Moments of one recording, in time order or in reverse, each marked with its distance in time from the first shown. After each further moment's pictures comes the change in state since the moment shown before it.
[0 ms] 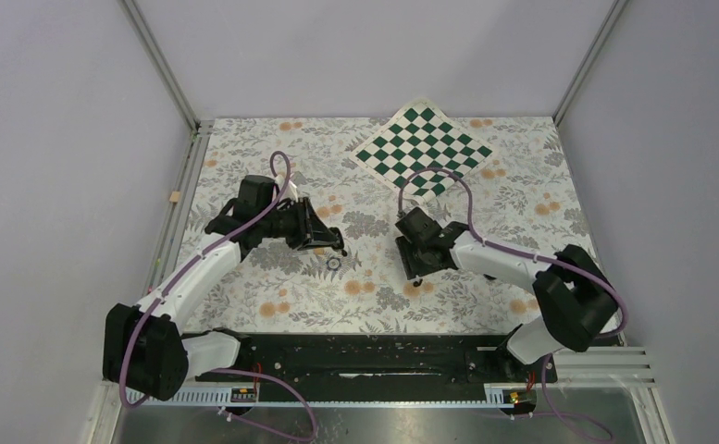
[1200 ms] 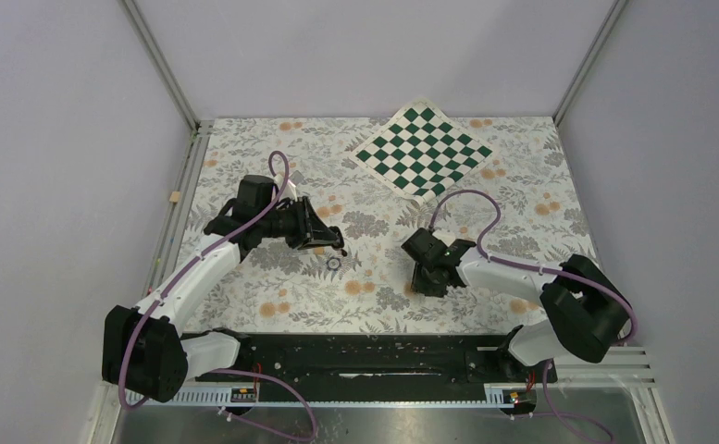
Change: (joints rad) left arm 0.001 -0.016 -0.001 0.006 -0.005 -0.018; right arm 0.047 -0.111 -0.189 -0.010 0.017 0.594
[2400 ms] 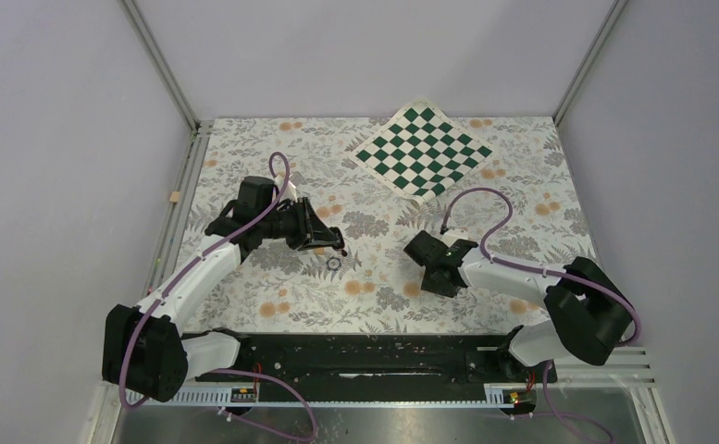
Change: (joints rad) left arm 0.000 0.001 -0.016 0.023 0.002 -0.008; right arm 0.001 -0.019 0.010 -0.118 0.178 0.081
